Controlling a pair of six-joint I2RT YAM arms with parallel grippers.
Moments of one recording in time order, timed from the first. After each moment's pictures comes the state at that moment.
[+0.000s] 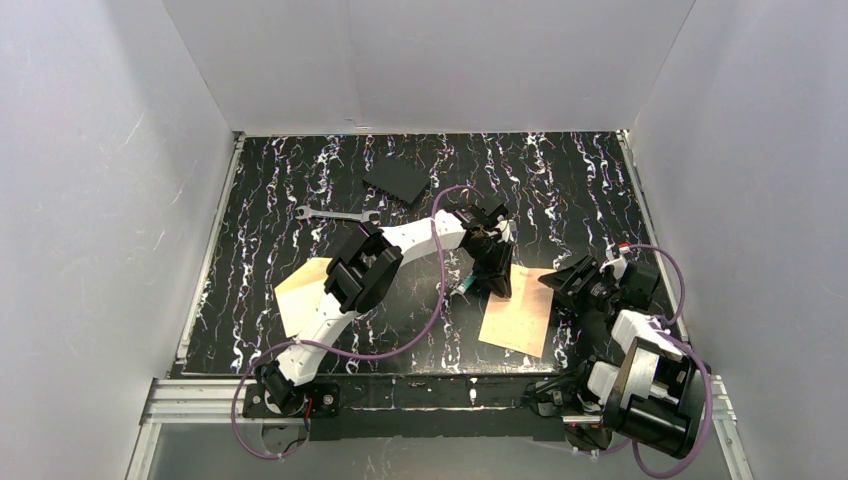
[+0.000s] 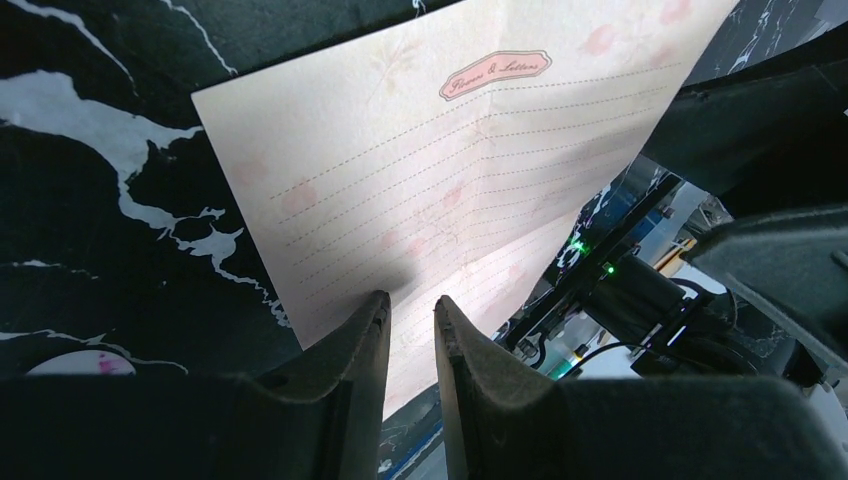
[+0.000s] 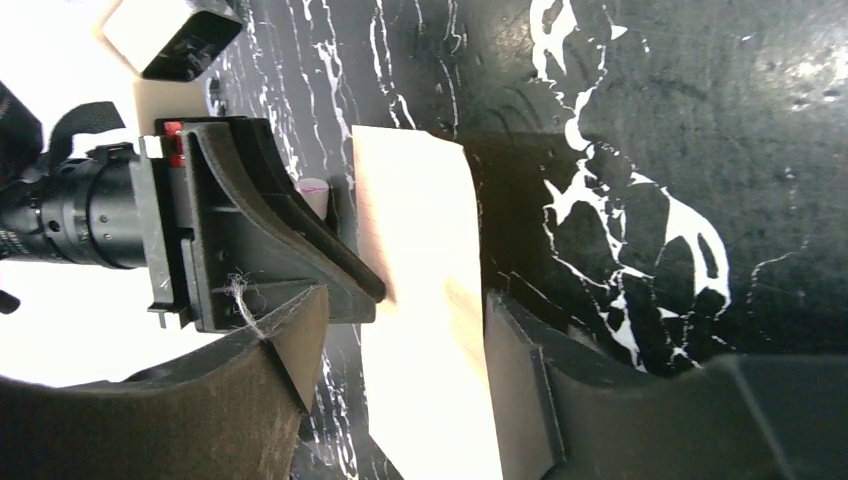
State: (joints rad) left arm -0.89 2.40 1.92 -0.69 0.59 -0.66; right arm -0.37 1.10 0.23 0.07 -0.82 0.57
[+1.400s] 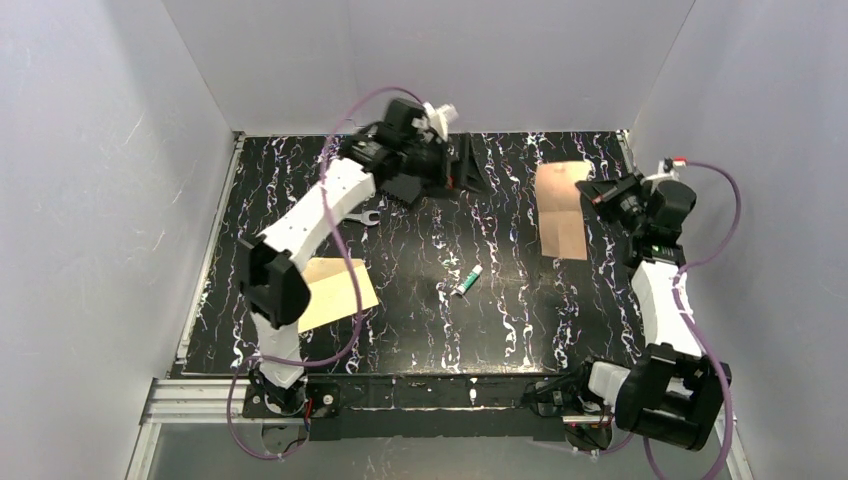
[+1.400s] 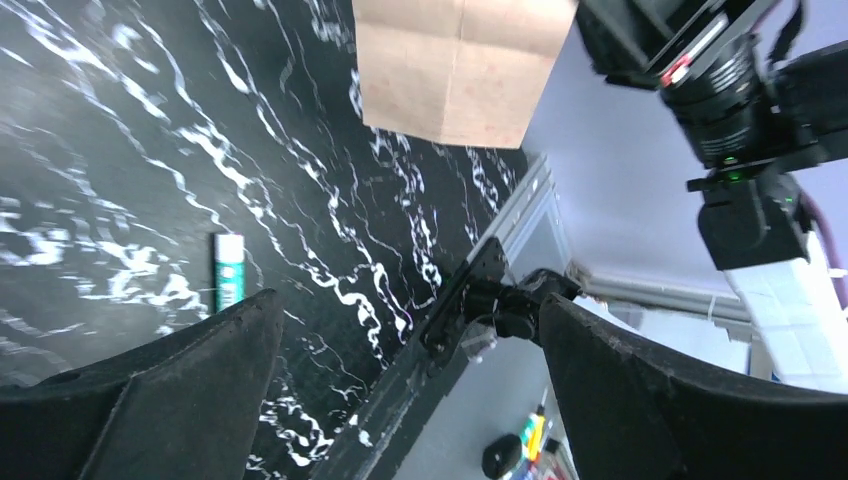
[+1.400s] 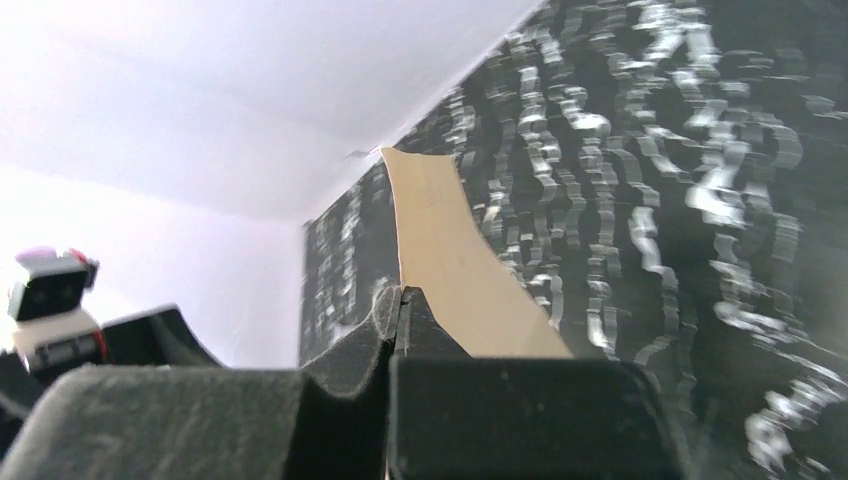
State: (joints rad) left arm -0.64 1.93 1.91 -0.70 0.63 -0.59; right arm -0.27 1.10 0.73 0.13 -0.52 0.90
